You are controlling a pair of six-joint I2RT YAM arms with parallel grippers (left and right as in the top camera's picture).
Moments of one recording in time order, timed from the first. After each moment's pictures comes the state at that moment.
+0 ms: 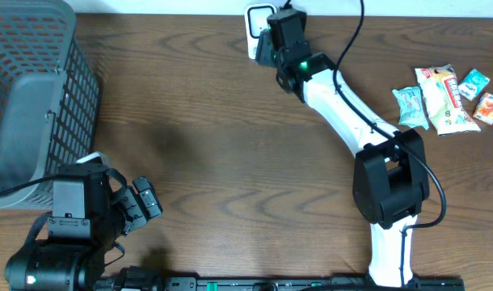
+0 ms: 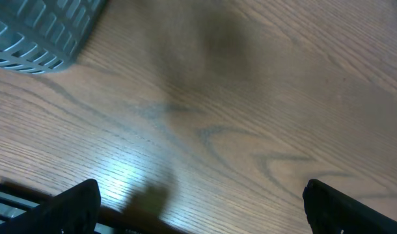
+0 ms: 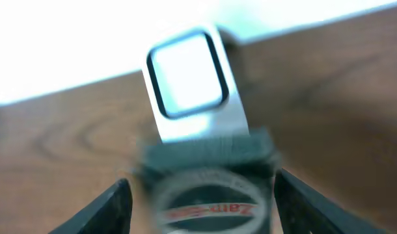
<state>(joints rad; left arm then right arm) -0.09 0.79 1.17 -1.41 -0.06 -0.49 0.44 2.15 1.79 -0.28 0.21 0.52</state>
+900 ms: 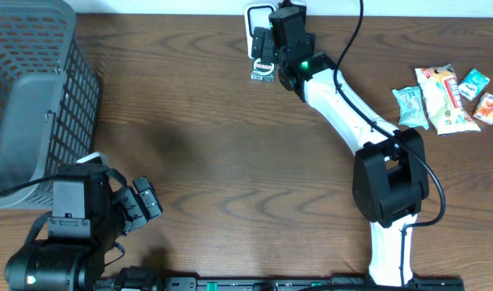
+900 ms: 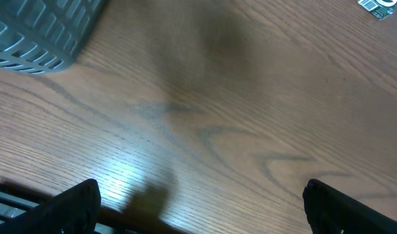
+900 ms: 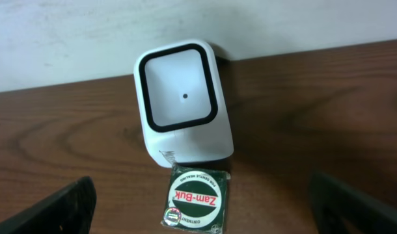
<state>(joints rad) -0.09 0.79 1.17 -1.41 -0.06 -0.49 0.44 2.15 1.79 -0.28 0.24 0.43</state>
